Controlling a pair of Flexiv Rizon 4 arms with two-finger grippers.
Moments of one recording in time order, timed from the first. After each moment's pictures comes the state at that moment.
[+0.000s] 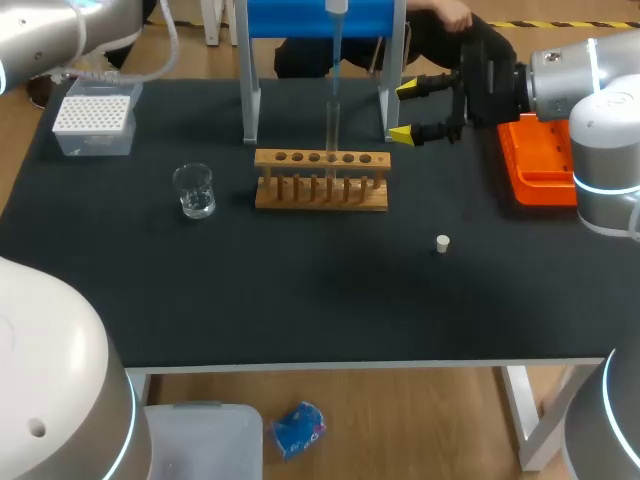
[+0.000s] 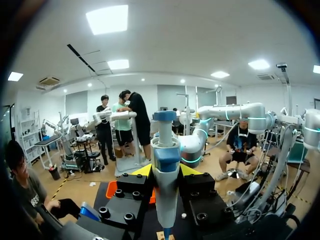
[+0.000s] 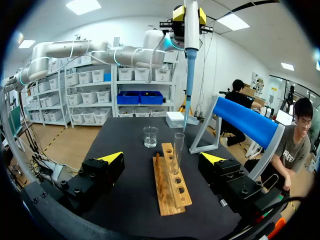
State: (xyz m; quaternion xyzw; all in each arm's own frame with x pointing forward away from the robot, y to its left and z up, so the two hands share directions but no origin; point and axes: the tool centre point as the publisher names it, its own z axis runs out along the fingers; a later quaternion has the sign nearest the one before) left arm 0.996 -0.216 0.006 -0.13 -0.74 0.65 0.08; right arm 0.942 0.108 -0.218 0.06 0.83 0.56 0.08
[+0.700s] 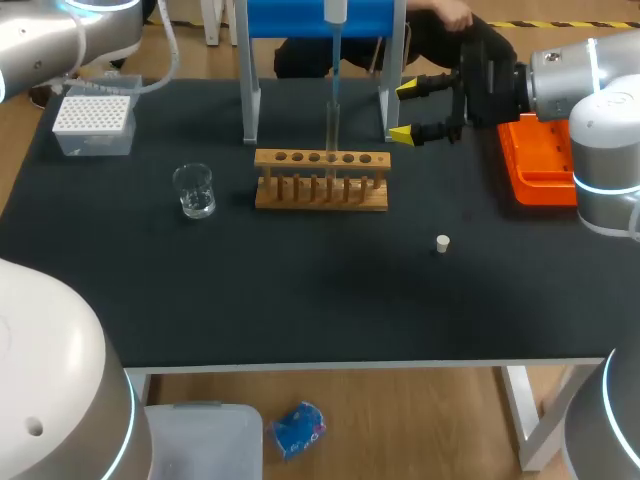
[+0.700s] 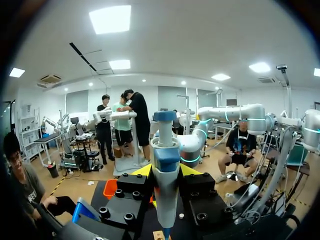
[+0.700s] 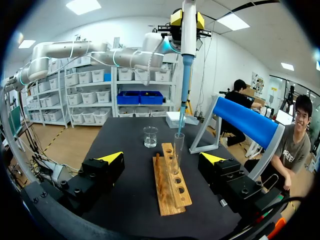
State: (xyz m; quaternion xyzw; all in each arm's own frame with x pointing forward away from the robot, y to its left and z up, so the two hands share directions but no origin) left arm 0.993 -0.211 -0.005 -0.12 -0.74 0.65 0.09; right arm 0.942 0.108 -0.218 0.06 0.83 0.56 0.08
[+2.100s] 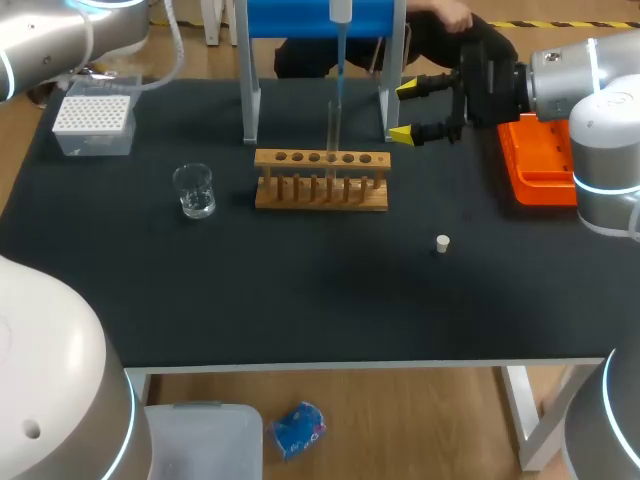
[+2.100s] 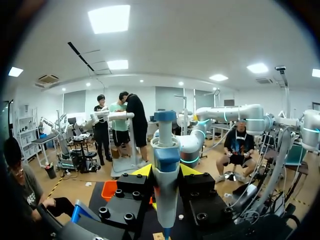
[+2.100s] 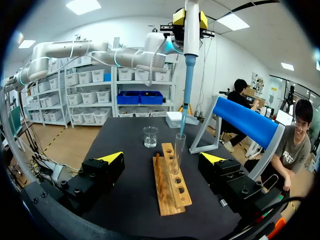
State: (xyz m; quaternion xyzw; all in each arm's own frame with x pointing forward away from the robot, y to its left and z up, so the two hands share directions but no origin) left arm 0.995 -0.219 -0.006 -0.12 -0.74 0.66 0.10; right arm 0.942 0.108 -0.218 0.06 0.83 0.56 0.08
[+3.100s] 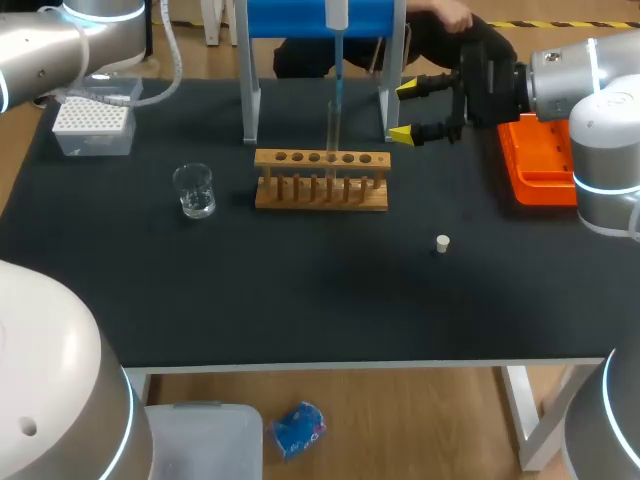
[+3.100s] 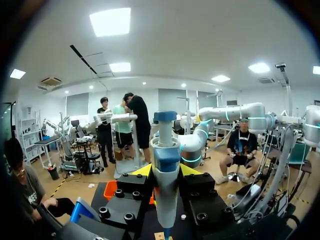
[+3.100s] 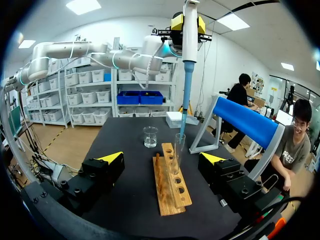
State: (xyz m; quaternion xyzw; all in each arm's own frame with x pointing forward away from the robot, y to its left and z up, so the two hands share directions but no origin) left arm 0.995 -0.214 -0.017 -0.12 -0.73 0.67 0.09; right arm 0.942 0.108 -0.218 0.06 0.83 0.56 0.08
